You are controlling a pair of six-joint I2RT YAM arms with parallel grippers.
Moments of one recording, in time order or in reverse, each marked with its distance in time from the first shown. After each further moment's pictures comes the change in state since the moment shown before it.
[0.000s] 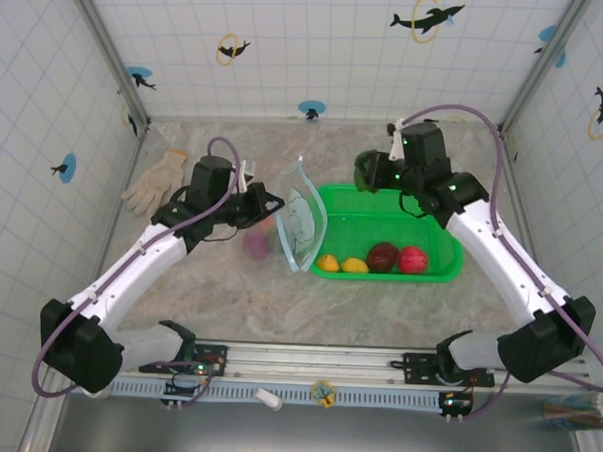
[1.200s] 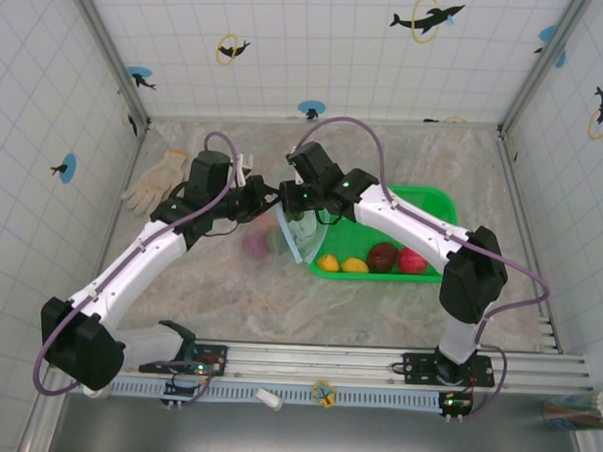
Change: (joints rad) left arm 0.008 0.013 0.028 0.022 -0.021 -0.034; right arm 0.333 0.460 0.245 -0.027 0.087 0.058
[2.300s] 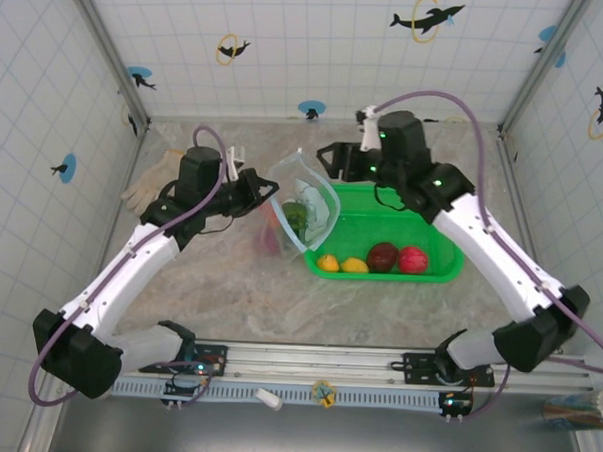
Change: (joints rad) left arm 0.021 -0.046 0.026 -0.022 -0.014 0.002; right arm -0.233 -0.420 -0.113 0.028 -0.150 -0.028
